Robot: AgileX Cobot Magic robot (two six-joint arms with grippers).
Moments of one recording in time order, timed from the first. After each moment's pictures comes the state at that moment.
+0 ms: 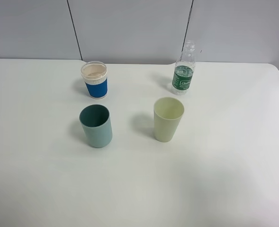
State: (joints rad) left arm 0.02 0.00 -0.50 -0.01 1.06 0.06; right arm -0.04 0.06 -0.68 -0.22 0.93 0.19
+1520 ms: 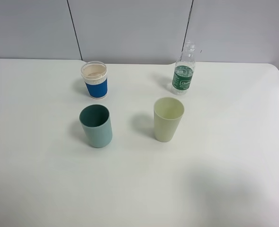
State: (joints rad) left arm 0.02 0.00 -0.50 -0.01 1.06 0.06; right arm -0.04 0.00 -0.50 -0.13 1.07 0.17
